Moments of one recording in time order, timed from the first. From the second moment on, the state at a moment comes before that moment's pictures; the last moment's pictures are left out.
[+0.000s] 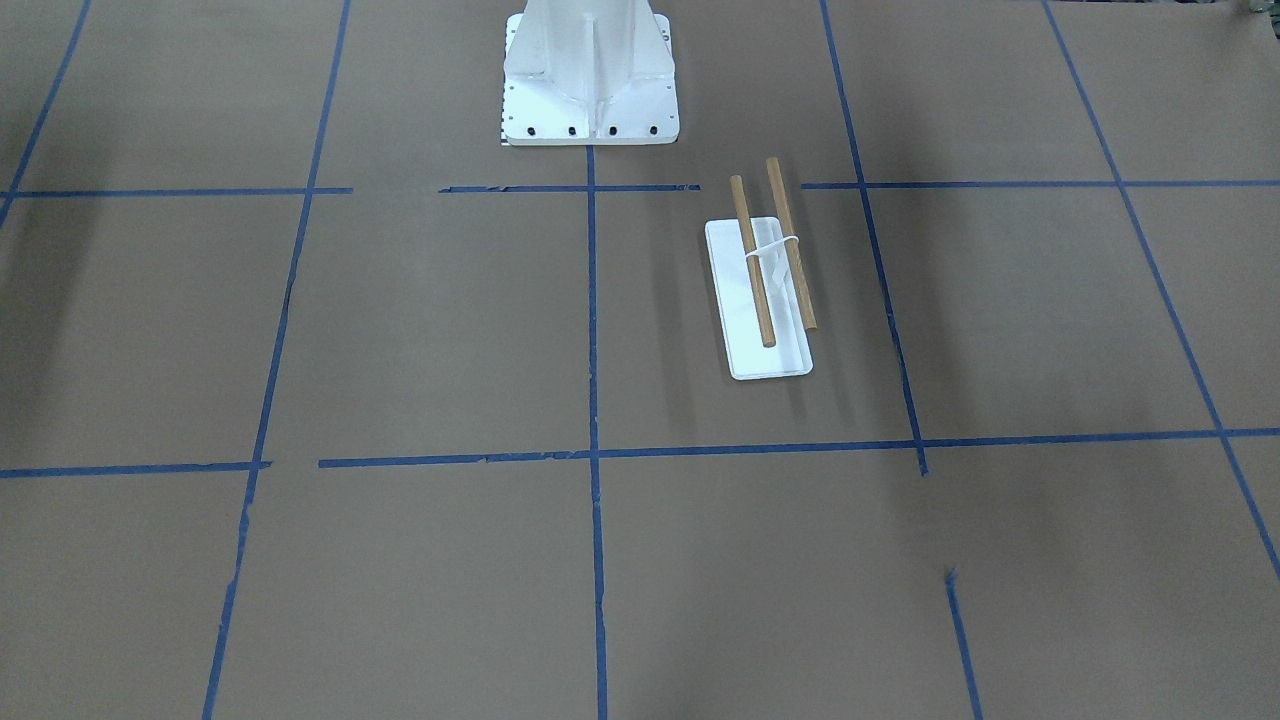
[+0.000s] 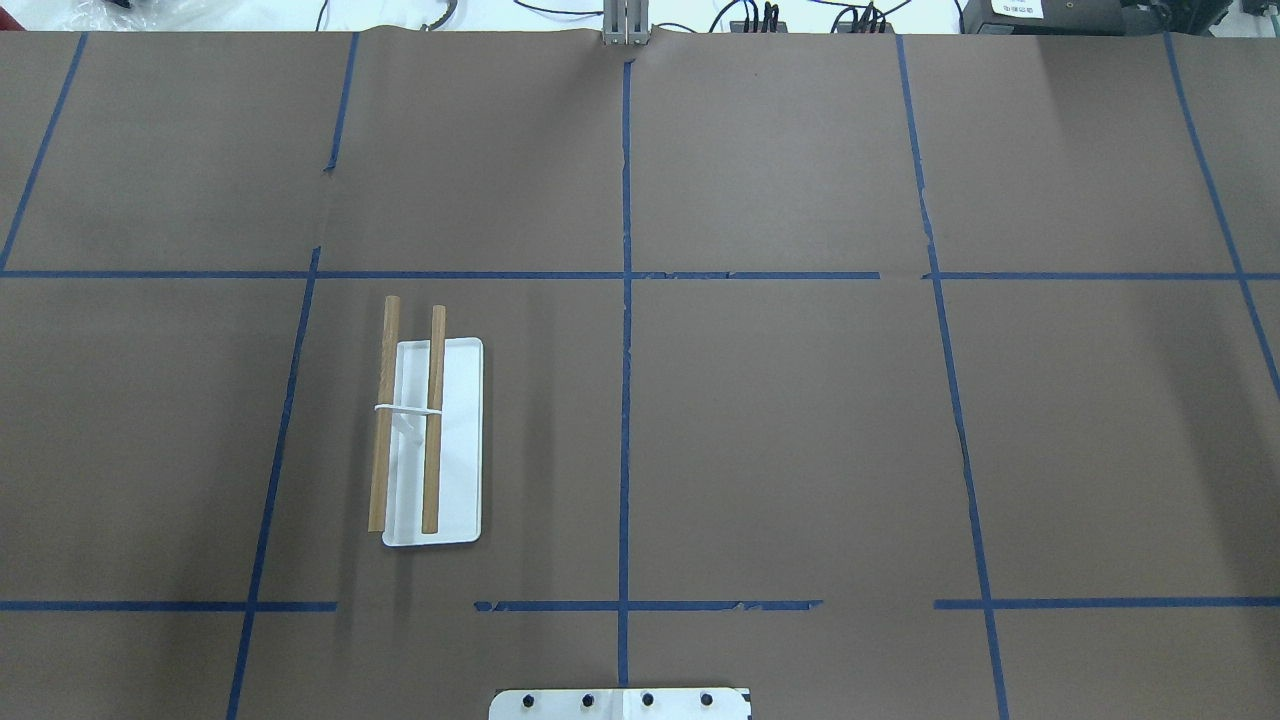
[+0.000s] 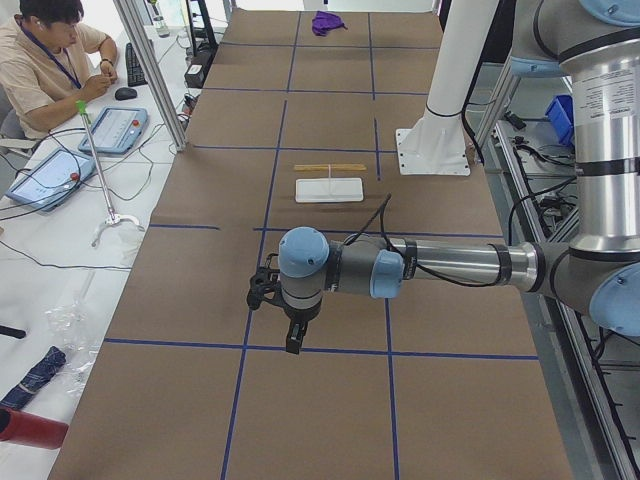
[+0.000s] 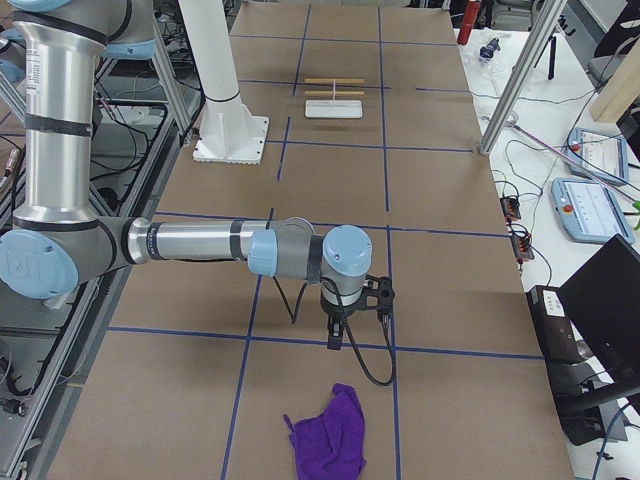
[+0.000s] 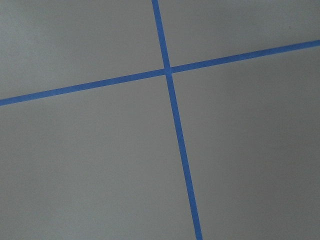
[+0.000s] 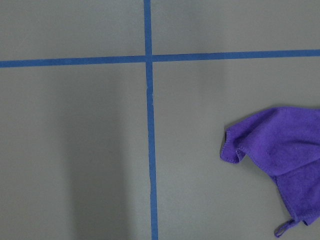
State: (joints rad) left arm -1.57 -1.40 -1.79 -1.63 -2.35 0.12; right arm 1.60 -1.69 1.76 -1.69 2.33 -0.01
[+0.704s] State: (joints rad) left arm -1.57 -1.42 -1.84 -1.67 -2.35 0.12; right arm 1.60 -1.67 1.78 -1.68 2.34 -0.02
